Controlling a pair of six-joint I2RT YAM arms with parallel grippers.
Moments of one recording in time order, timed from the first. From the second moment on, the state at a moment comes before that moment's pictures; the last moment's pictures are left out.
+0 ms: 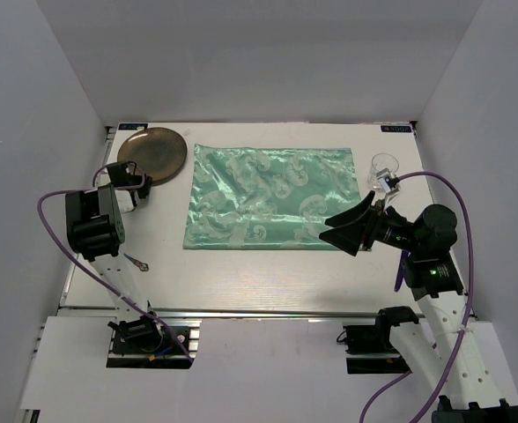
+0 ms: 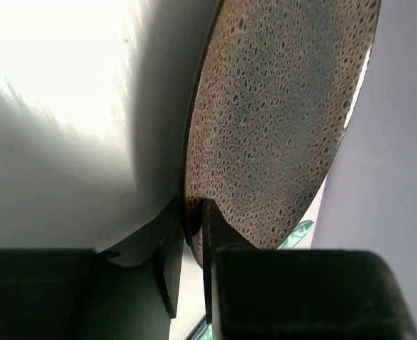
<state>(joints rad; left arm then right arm) 0.24 2.03 1.07 0.32 0.01 -1.26 0.15 0.62 0.66 0.01 -1.06 0.69</state>
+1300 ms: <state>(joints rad) 0.36 1.70 0.62 0.72 0.28 -1.35 0.16 0.56 0.60 -0.06 -0.98 0.67</state>
